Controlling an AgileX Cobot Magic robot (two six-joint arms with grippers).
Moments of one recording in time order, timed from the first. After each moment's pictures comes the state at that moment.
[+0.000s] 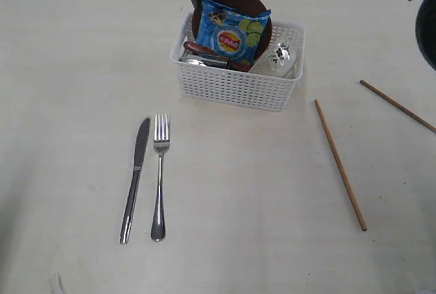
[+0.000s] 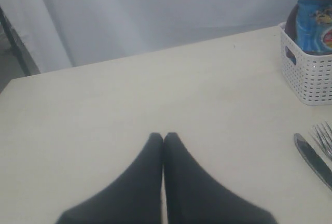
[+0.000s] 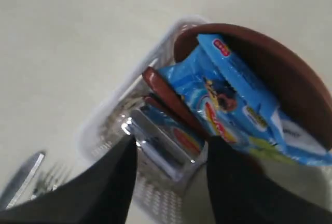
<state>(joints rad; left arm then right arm) -0.15 0.00 0.00 0.11 0.31 0.04 0.63 2.20 -2.15 -0.06 1.22 0.09</state>
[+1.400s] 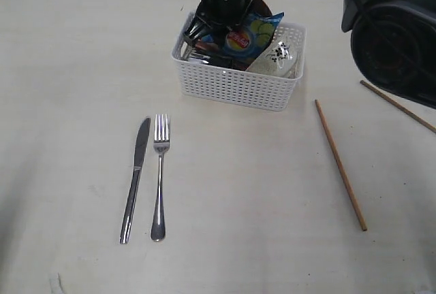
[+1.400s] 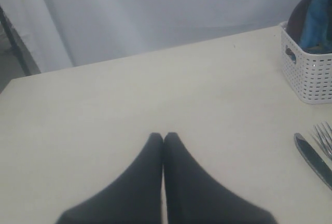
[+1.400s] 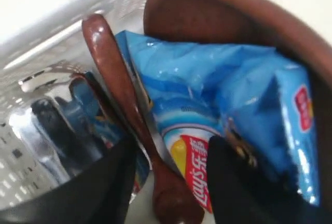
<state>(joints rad) -0.15 0.00 0.00 0.11 0.31 0.04 0.63 2.37 -2.14 -0.24 1.18 -0.14</state>
